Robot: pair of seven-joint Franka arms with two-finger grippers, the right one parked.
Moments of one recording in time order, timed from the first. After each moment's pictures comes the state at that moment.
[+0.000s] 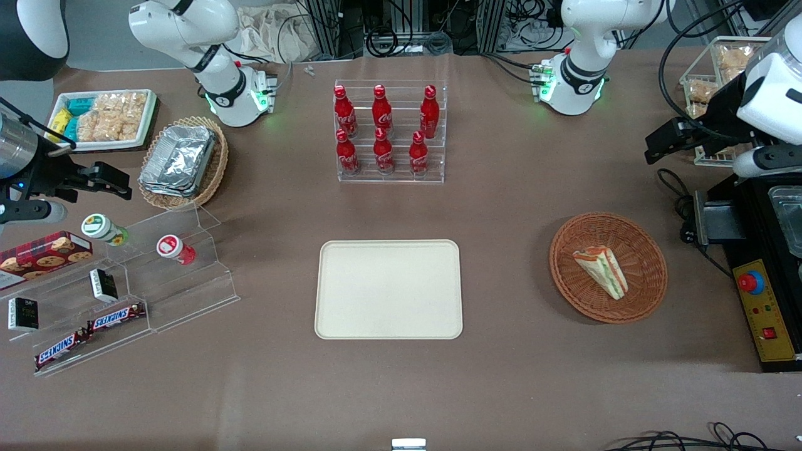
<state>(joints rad) 0.01 0.03 -0.16 -1.39 -0.06 1.43 -0.32</state>
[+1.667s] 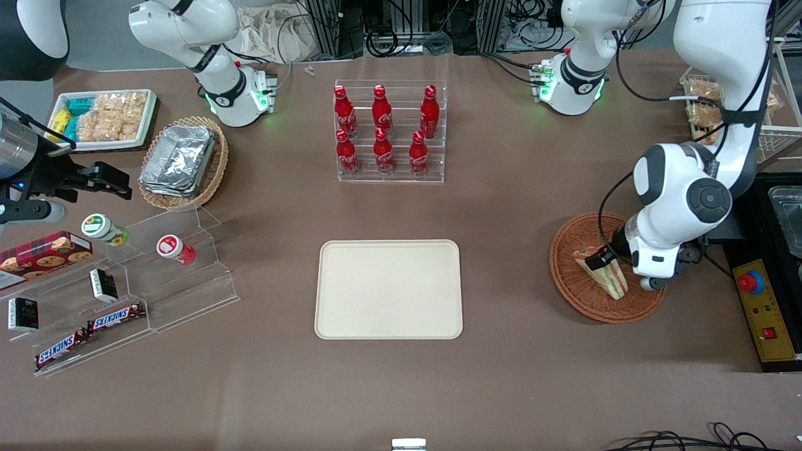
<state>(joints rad) 0.02 0.30 -0.10 -2.09 0.00 2.37 -0.71</state>
